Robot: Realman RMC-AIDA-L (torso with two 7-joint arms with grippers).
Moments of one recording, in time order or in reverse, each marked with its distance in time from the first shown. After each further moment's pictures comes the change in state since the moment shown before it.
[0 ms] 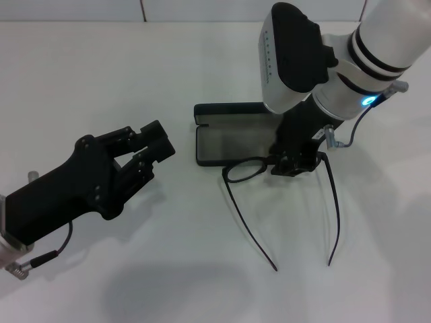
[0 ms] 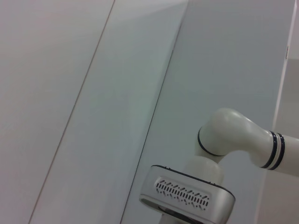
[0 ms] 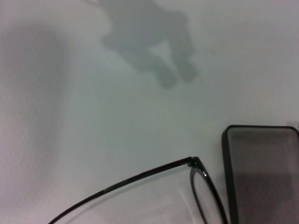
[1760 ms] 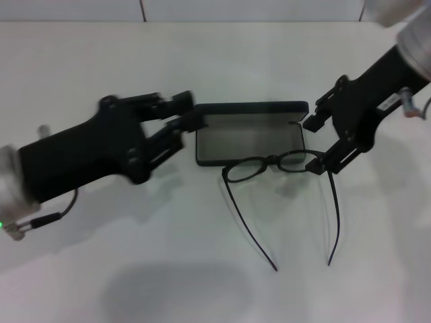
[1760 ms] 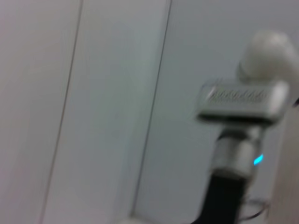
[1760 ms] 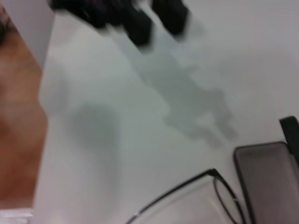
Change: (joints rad) left arm 0.147 0.000 0.164 0.583 0.090 -0.320 -0.280; right arm -0.113 -0.023 0.448 -0.303 -0.060 -0.469 0.000
